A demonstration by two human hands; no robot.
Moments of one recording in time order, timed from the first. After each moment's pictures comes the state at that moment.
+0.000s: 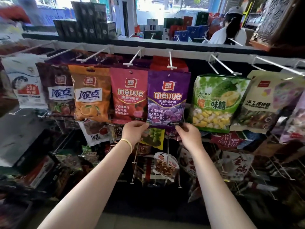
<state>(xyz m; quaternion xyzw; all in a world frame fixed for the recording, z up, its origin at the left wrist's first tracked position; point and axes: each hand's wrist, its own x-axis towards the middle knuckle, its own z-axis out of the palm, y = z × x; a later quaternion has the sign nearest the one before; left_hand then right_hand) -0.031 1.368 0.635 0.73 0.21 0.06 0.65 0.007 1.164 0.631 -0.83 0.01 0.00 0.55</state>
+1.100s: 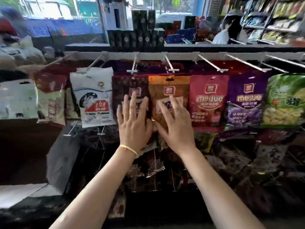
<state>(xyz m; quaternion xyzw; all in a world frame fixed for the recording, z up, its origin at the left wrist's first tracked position) -0.061 1.658 0.652 0.92 -0.02 0.39 0.09 -0.044 1.492 0.653 -0.91 -0.21 -0.32 0.15</state>
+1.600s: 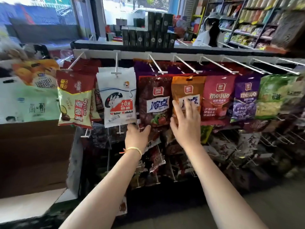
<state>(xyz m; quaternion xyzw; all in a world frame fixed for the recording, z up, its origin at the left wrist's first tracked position) -0.079 1.742 0.636 0.82 0.17 0.02 0.55 -0.068 1.562 0.654 -0.95 -0.05 -0.31 0.09</state>
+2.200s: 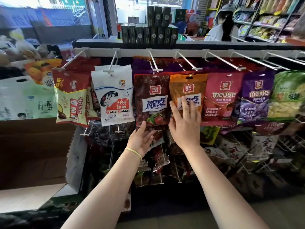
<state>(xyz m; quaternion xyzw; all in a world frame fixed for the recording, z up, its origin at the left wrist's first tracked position) -0.067 1.719 0.617 0.43 0.20 -0.09 0.88 -0.050 1.547 0.637 -0.94 -0.08 -0.32 0.07</state>
